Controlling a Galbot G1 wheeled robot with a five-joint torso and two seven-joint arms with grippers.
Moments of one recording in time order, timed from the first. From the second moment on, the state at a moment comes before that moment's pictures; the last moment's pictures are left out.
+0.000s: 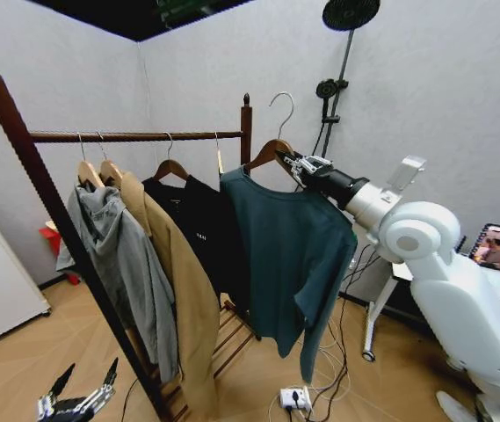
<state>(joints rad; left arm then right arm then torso) 1.94 -1.35 -0.90 -2.27 -0.51 -0.14 0.13 -0.25 0.77 0.30 2.04 1.19 -0.45 -0.03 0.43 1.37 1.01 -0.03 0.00</state>
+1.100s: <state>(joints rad) 1.94 -1.35 -0.90 -2.27 -0.51 -0.14 0.14 0.02 0.98 -0.11 1.78 1.24 -0.42 0.01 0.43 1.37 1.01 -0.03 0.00</state>
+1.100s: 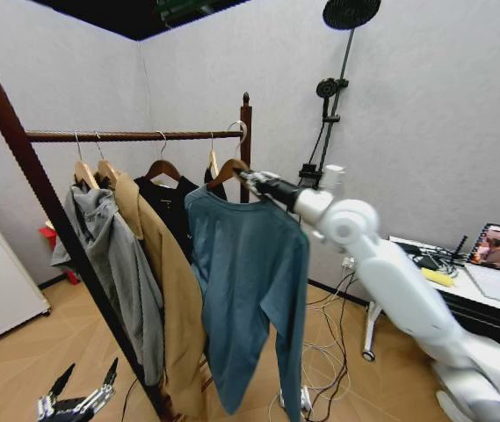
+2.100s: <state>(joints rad) 1.94 -1.35 -0.90 -2.27 -0.51 -0.14 0.13 0.41 1.50 -0.42 1.02 0.97 -0.27 -0.12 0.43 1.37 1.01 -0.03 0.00</state>
